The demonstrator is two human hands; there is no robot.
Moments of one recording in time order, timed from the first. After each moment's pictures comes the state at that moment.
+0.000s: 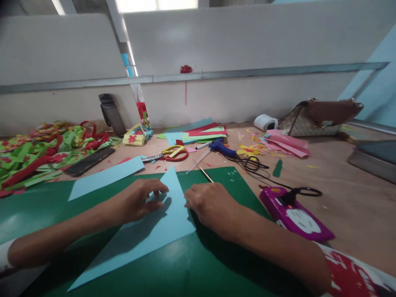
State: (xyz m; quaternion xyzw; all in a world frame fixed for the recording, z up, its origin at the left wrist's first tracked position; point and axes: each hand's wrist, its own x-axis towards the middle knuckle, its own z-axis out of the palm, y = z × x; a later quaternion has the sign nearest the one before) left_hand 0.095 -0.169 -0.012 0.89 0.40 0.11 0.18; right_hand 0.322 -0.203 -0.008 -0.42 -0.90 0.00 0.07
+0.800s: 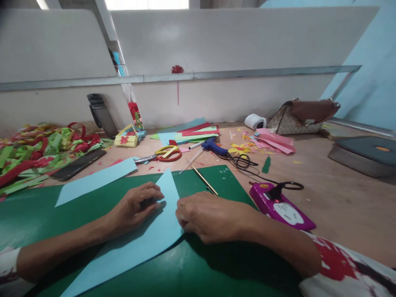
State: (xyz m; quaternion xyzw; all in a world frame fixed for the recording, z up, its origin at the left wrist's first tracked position) left_hand 0.100 -0.179 -0.041 0.87 0.35 0.26 0.23; right_hand 0.329 -0.215 0.014 -0.31 -0.93 0.18 0.00
